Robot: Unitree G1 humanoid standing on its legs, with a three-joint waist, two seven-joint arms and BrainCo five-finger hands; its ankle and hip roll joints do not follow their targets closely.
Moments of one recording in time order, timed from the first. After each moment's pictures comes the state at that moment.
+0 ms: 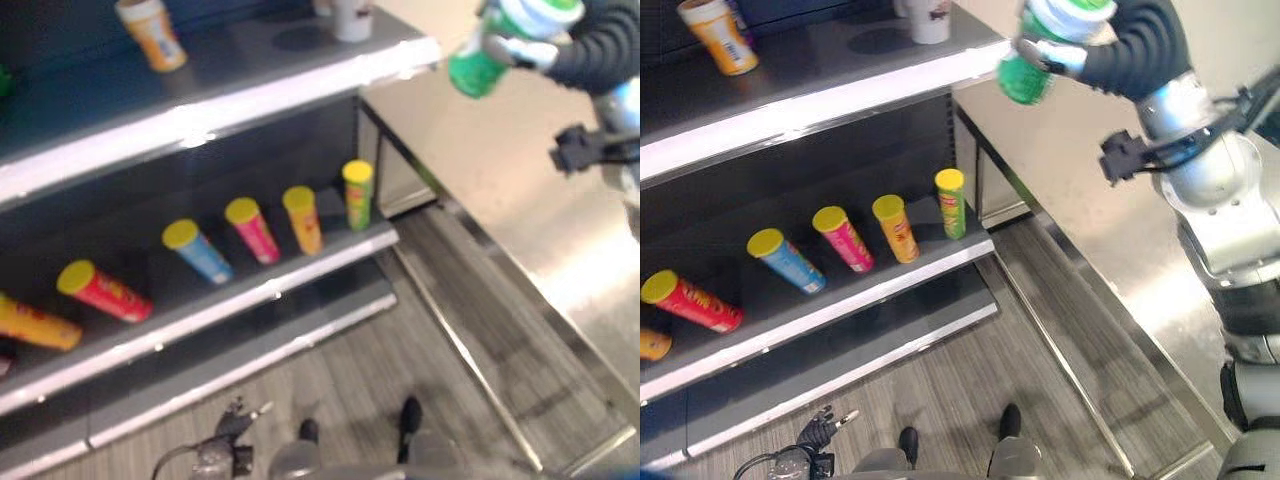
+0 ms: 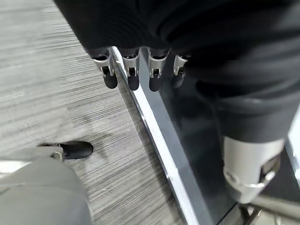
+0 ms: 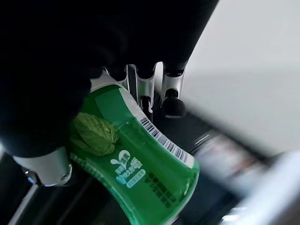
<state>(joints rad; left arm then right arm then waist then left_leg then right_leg) 0.10 0.24 -0.07 0.98 -0.22 -0.11 0.06 -0.99 -1.02 0.36 -0.13 0.38 -0.23 -0.01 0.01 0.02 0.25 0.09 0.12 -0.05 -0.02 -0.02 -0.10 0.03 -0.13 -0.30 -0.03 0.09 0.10</state>
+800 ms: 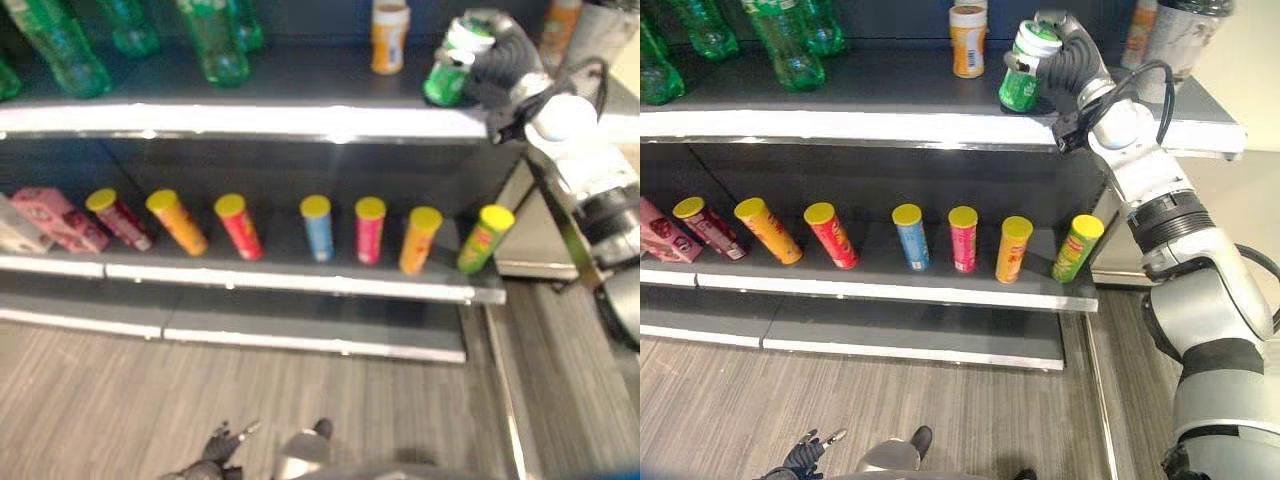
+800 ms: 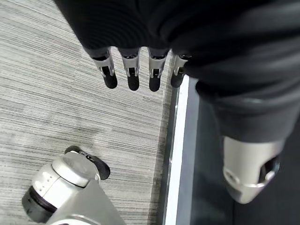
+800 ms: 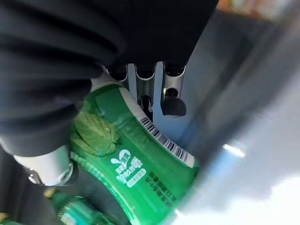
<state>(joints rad) 0.14 0.26 -0.11 1.04 -0.30 -0.12 0.08 -1.25 -0.73 0.58 0.71 0.38 -0.12 -0.02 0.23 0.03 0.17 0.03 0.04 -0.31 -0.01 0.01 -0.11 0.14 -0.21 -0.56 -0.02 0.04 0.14</state>
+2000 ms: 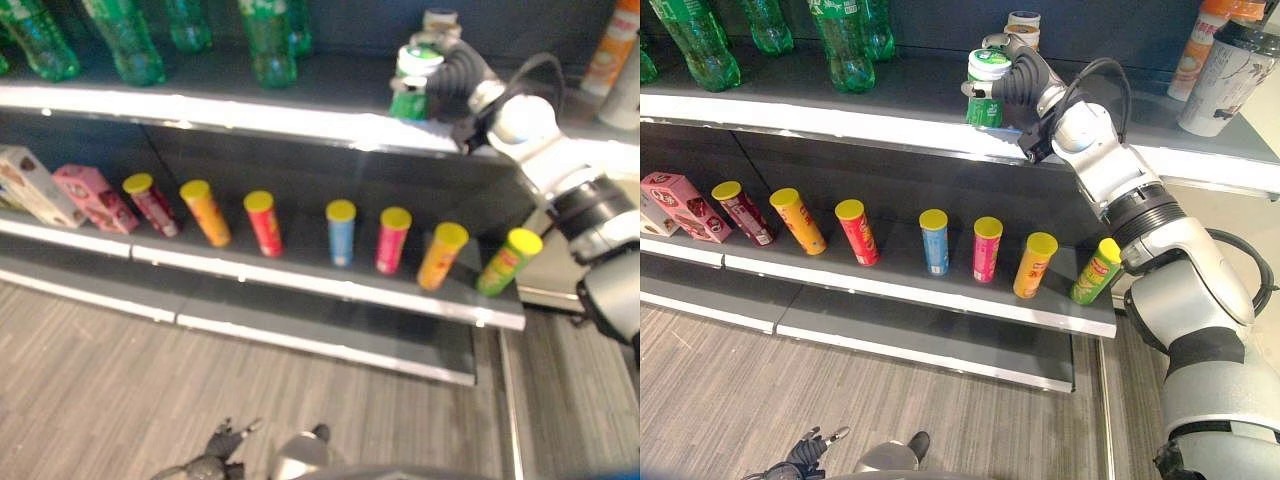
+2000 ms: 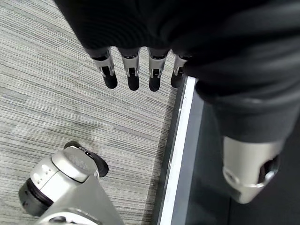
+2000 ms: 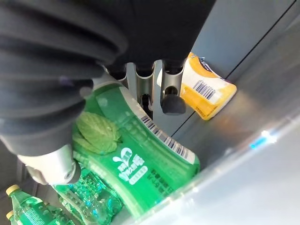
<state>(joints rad) 0.11 0.26 -0.12 1.08 -0.30 -0.12 0.08 -1.31 -0.68 0.70 0.68 0.29 -0.09 0.04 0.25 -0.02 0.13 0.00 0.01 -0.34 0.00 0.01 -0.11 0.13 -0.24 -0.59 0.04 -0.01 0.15</state>
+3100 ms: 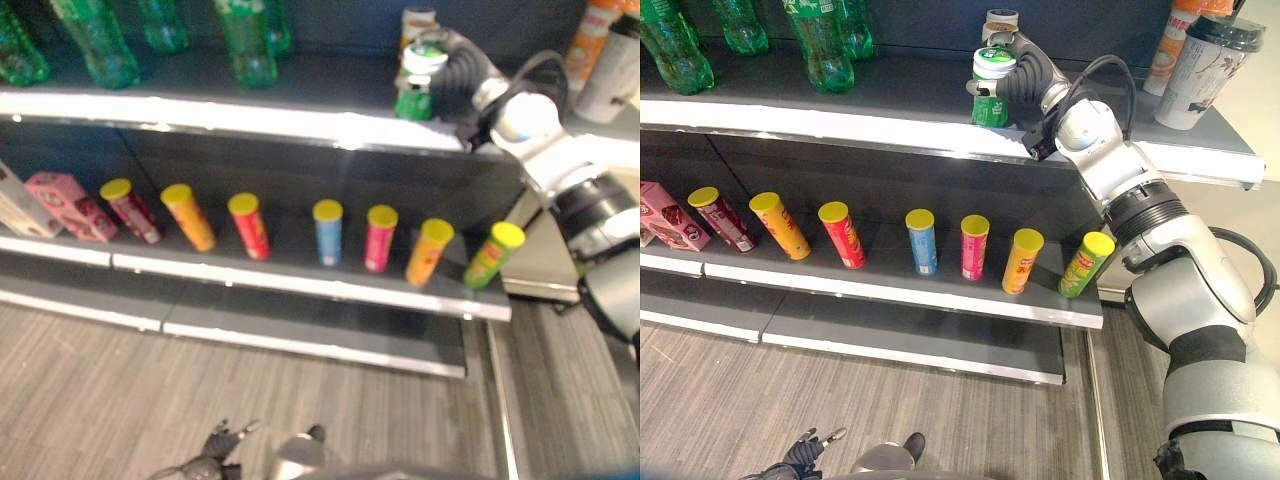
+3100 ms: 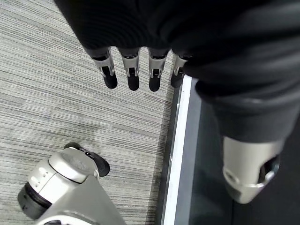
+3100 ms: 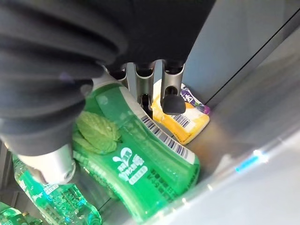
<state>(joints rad) 0.10 0.27 -0.12 1.09 -0.30 -0.12 0.08 -1.32 -0.68 0.70 0.71 0.27 -0.09 0.04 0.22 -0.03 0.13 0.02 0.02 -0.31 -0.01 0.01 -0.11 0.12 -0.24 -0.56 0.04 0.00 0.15</state>
